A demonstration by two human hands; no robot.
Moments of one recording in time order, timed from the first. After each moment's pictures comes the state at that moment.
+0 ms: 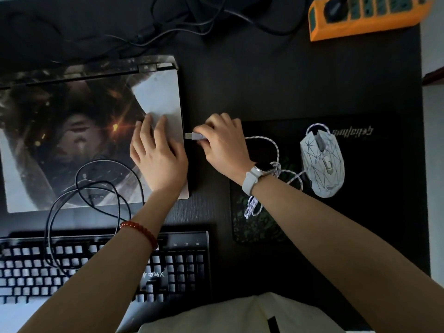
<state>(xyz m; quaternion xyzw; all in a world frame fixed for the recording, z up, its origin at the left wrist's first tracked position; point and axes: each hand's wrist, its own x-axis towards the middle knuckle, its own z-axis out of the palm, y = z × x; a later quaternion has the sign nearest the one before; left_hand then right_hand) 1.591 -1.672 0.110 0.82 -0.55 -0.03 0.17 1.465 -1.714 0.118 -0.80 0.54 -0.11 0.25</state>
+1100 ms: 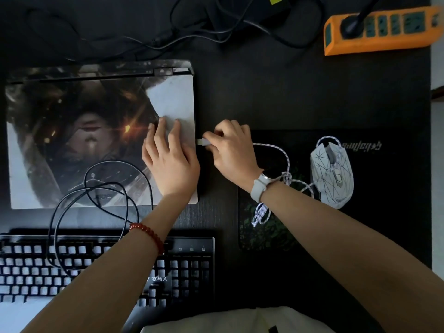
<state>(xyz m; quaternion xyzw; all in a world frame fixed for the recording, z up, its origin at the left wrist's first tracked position) 1.589 -1.671 0.109 0.81 -0.56 -0.02 0.17 1.472 -1.713 0.120 -0.80 0.54 -0.11 0.23</state>
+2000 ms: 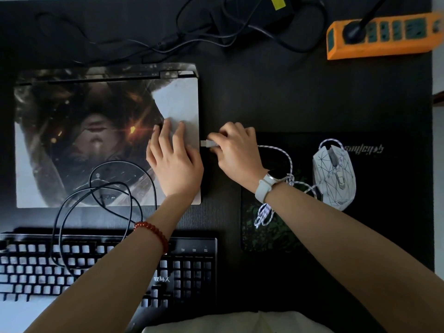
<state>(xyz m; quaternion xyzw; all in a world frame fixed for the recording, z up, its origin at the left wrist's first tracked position) 1.591 -1.671 0.107 0.81 -0.57 -0.01 0.17 1.470 -1.717 0.122 -0.80 0.54 -0.06 0.25</state>
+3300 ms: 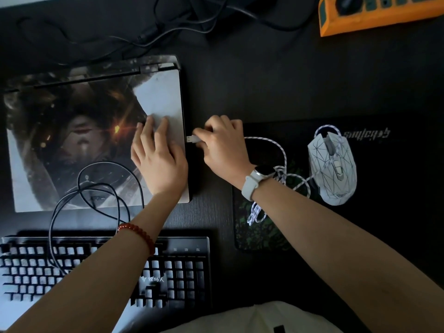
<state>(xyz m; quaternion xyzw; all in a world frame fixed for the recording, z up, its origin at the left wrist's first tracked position) 1.591 -1.672 0.106 0.82 -0.54 -0.03 0.19 1.471 -1.714 0.113 -0.80 0.54 -0.11 0.26</state>
